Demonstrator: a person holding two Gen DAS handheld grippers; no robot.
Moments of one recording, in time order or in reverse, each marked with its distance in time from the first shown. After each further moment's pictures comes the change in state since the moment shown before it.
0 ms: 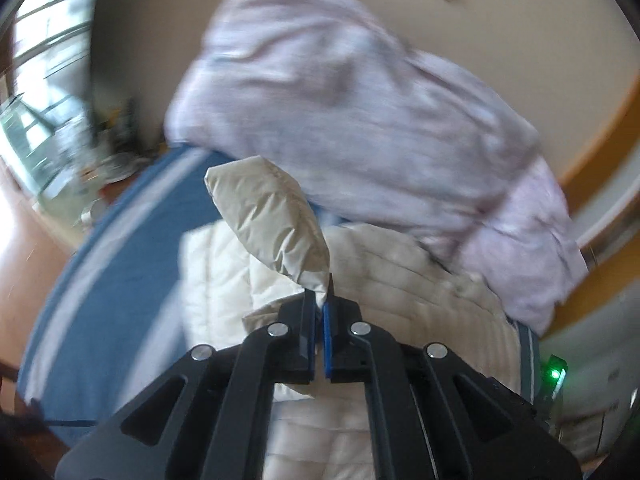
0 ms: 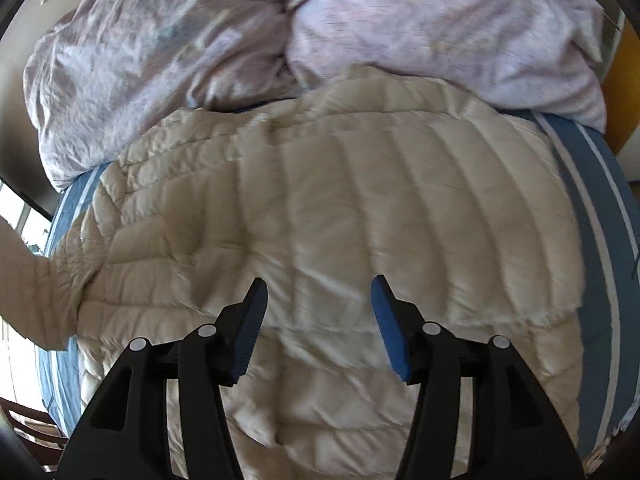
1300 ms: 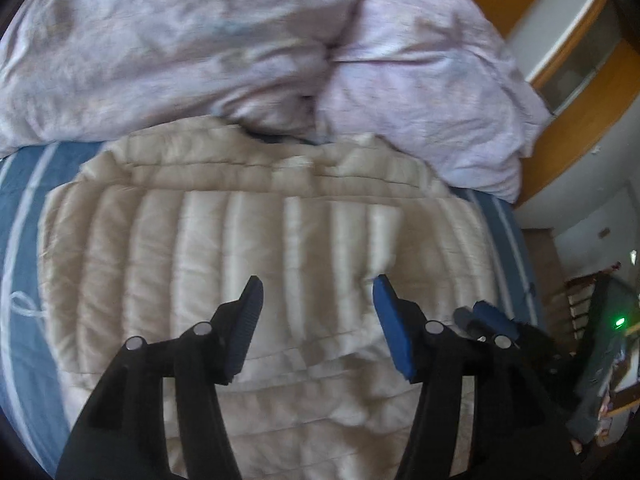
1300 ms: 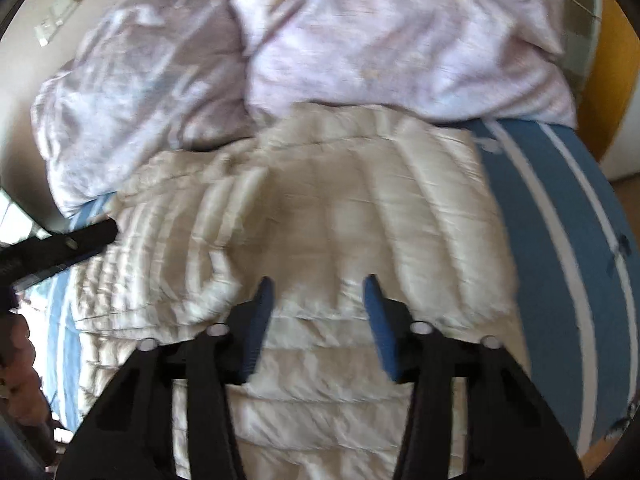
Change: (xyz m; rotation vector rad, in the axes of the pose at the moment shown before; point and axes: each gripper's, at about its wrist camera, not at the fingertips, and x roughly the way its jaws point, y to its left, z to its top) left arm 0.130 -0.181 -0.099 0.324 0.284 -0.133; right arm -0.032 -0.033 -0.007 -0.016 -0.095 0.086
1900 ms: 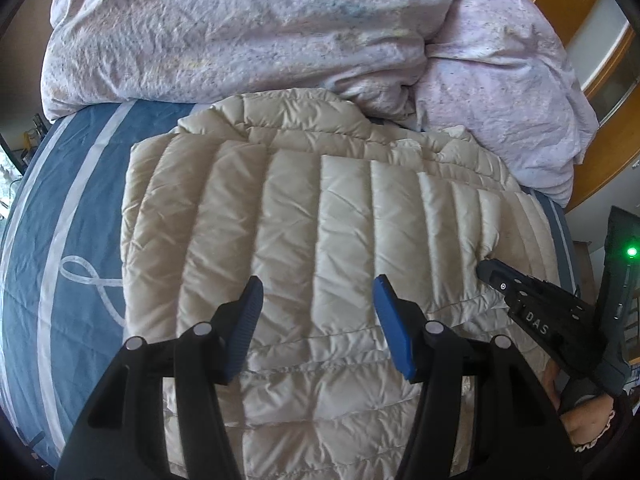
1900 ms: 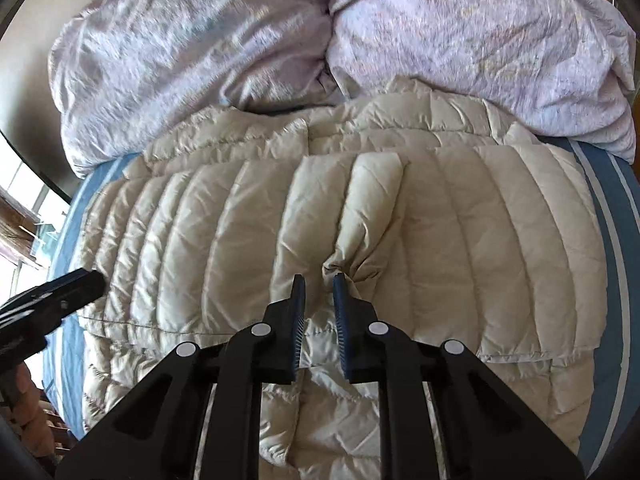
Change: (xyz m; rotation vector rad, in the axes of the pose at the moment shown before) left arm -0.008 0.081 -0.024 -0.059 0.021 0.141; right arm 0.065 0.057 0.006 -0.085 0.099 -0.015
